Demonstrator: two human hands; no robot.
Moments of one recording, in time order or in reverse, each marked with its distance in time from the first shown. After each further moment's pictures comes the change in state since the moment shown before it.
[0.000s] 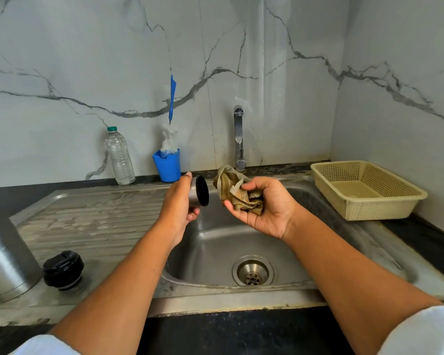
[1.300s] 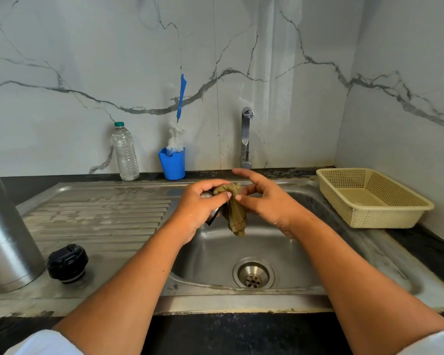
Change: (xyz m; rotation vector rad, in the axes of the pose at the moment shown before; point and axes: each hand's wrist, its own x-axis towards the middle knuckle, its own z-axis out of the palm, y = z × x) left_hand -0.007 -0.004 0.005 0.194 -0.292 0.260; right_hand 0.008 -0.004 -0.010 -1.121 0.007 -0.459
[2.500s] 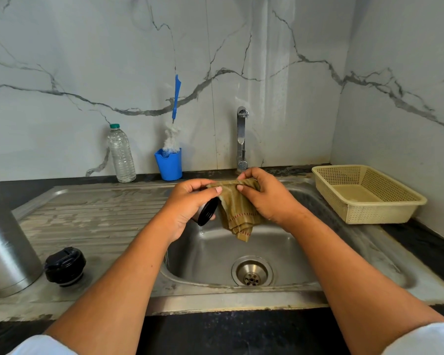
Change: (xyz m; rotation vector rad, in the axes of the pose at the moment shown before) left_hand 0.005 0.005 -0.015 -0.071 0.005 -0.167; right_hand 0.000 -0.008 -0.004 -0.287 0.177 -0.028
